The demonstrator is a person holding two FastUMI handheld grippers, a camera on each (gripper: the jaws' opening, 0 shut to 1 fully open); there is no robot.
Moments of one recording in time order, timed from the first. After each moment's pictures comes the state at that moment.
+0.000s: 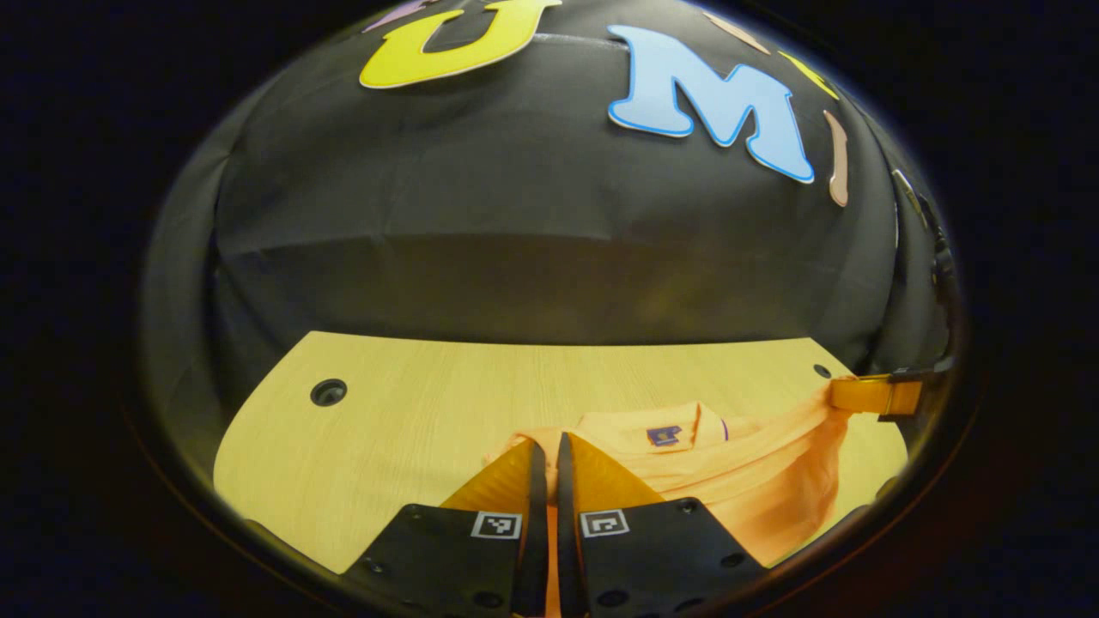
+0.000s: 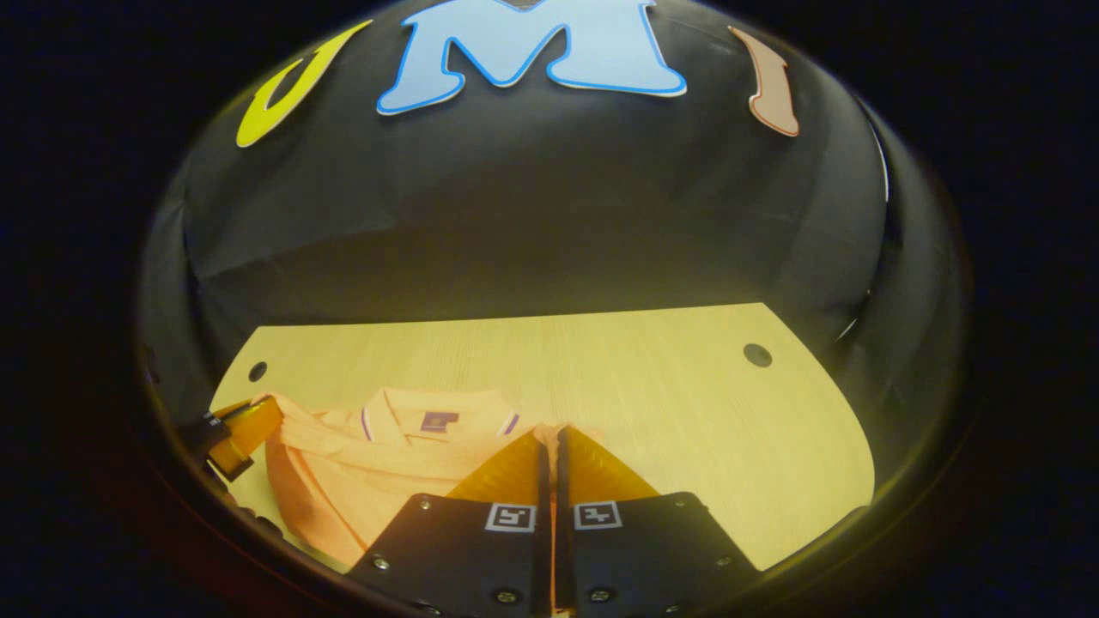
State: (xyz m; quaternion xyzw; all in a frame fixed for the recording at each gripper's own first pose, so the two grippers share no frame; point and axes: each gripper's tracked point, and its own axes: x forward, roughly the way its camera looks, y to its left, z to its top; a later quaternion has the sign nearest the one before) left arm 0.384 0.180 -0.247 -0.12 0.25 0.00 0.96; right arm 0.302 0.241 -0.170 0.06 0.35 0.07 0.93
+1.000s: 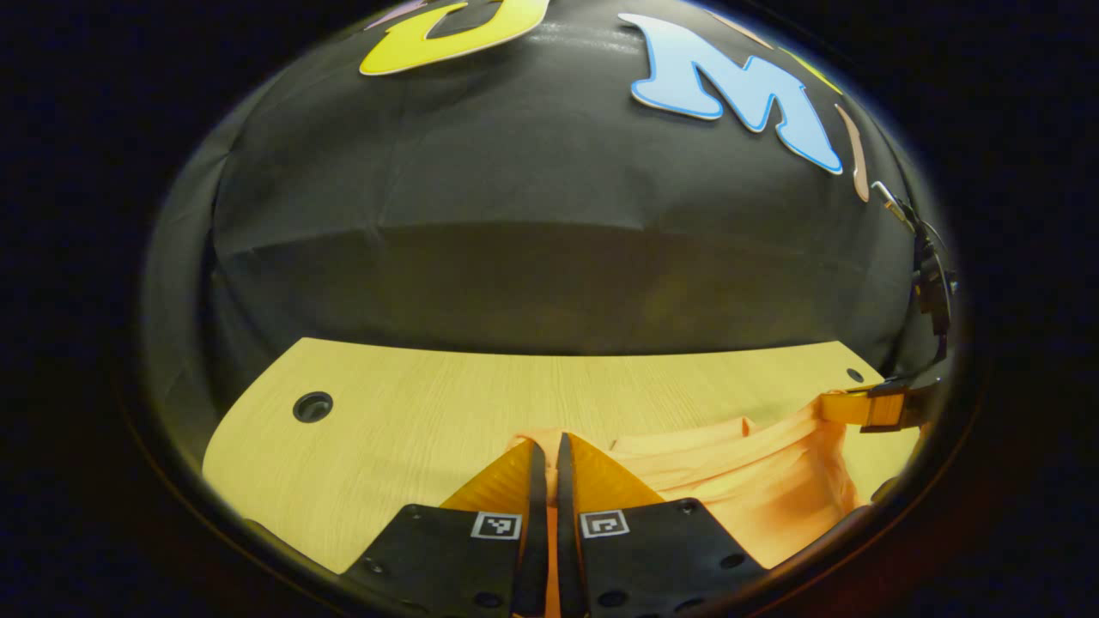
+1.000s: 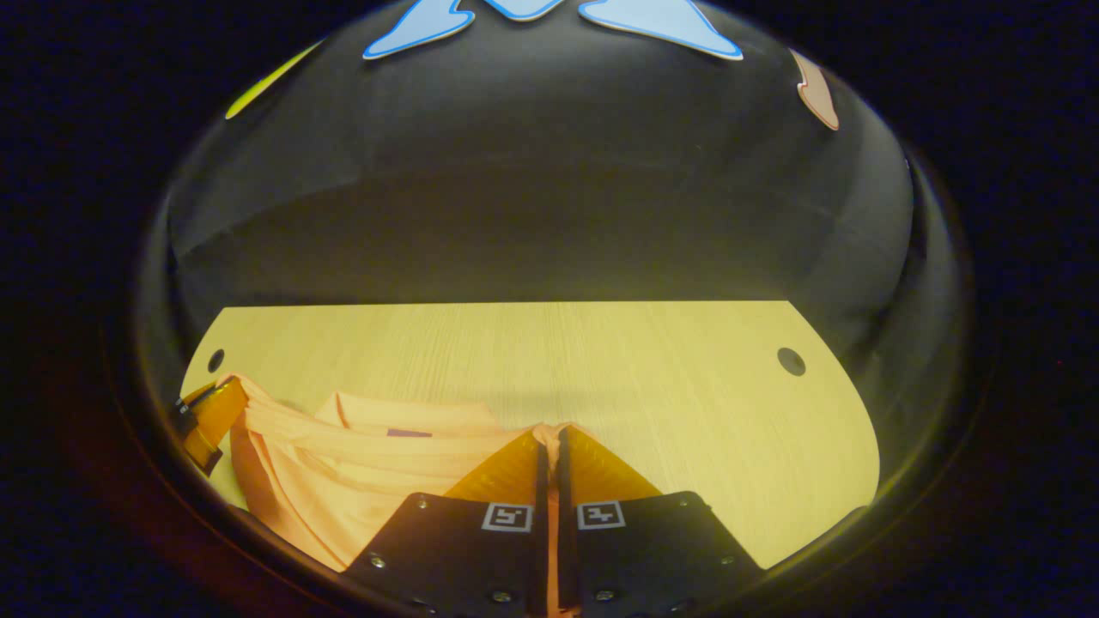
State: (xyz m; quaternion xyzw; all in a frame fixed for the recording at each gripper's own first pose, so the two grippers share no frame) left arm 0.429 0.192 -0.287 -0.10 0.24 0.01 0.96; right arm 0.352 0.257 -0.226 0.03 0.38 0.07 0.92
